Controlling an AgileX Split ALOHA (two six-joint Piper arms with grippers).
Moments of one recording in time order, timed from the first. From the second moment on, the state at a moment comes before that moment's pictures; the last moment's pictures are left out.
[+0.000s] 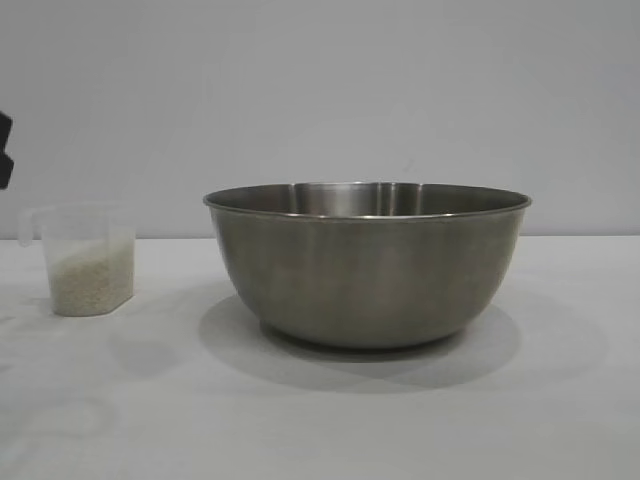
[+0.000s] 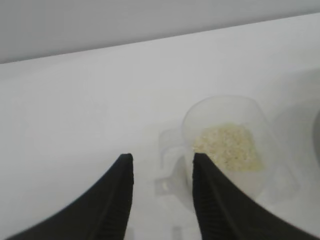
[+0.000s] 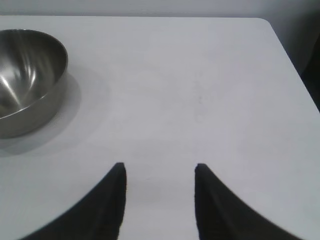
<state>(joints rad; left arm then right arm) -0.27 1.74 -0.28 -0.14 -1.01 0.08 -0.06 -0.02 -0.49 0.10 1.14 -0.12</state>
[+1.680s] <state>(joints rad) -0.27 2.08 -0.47 -0.19 -1.14 0.07 -0.06 -0.02 -0.49 0.10 1.14 -0.12</state>
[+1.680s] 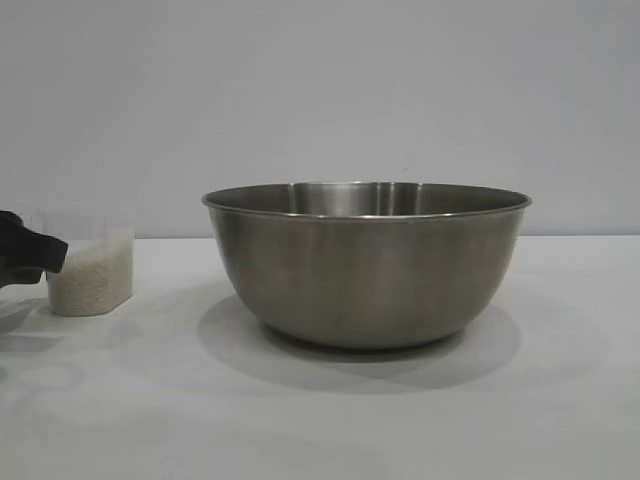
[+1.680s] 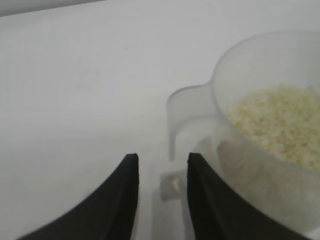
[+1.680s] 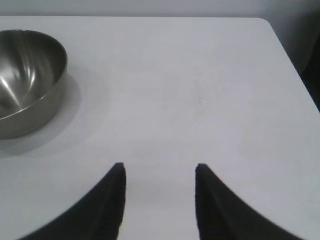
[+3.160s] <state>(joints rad) -0.34 1.83 -0.87 0.65 -1.01 1.14 -0.06 -0.02 -0.49 0.10 1.14 -0.12</state>
